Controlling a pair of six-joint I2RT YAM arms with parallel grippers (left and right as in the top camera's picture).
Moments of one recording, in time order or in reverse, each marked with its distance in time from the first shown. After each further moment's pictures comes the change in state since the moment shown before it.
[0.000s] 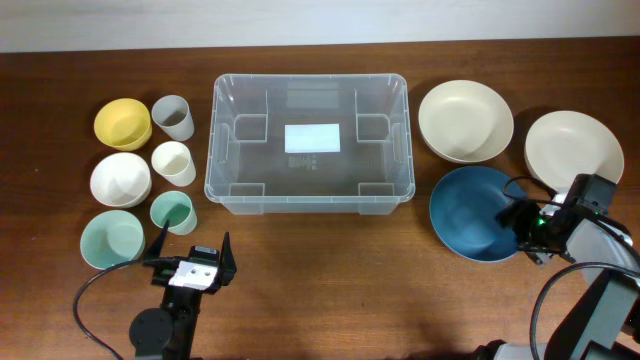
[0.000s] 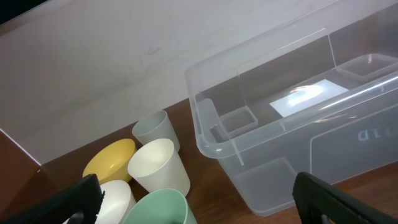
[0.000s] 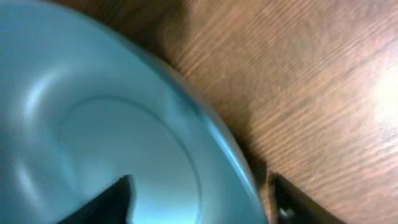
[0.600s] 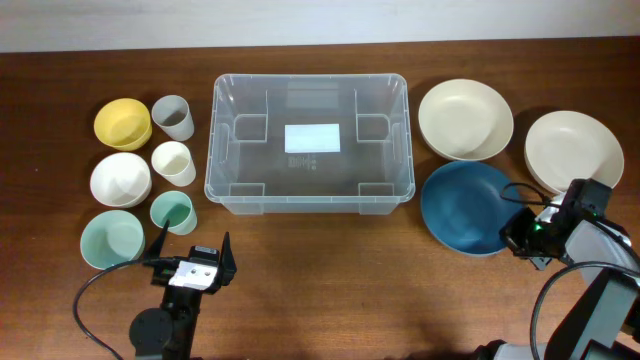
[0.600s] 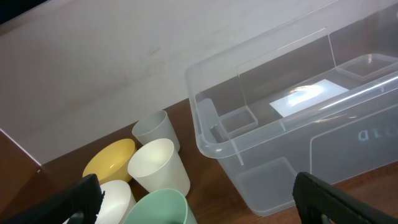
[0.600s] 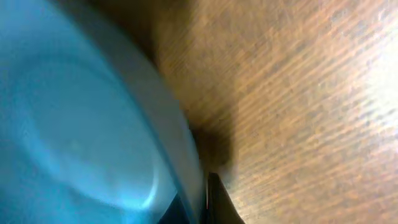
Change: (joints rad) left arm 0.000 0.000 0.000 0.000 0.000 0.000; right arm 0.000 0.002 -0.012 -0.079 -0.005 -0.003
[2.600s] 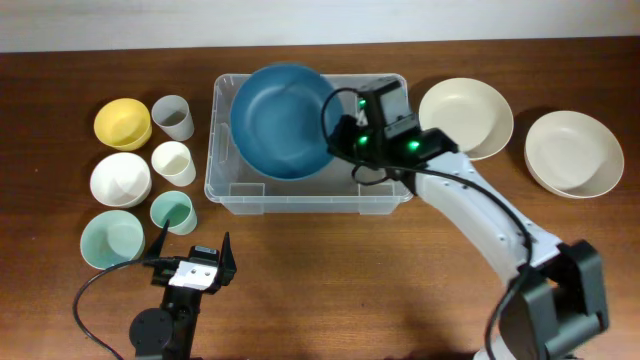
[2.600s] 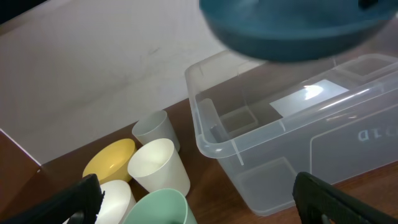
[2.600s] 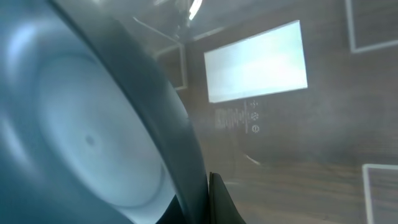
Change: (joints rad) left arm 0.000 0.000 0.000 0.000 0.000 0.000; right arm 1.006 0.181 0.600 0.151 0.050 0.507
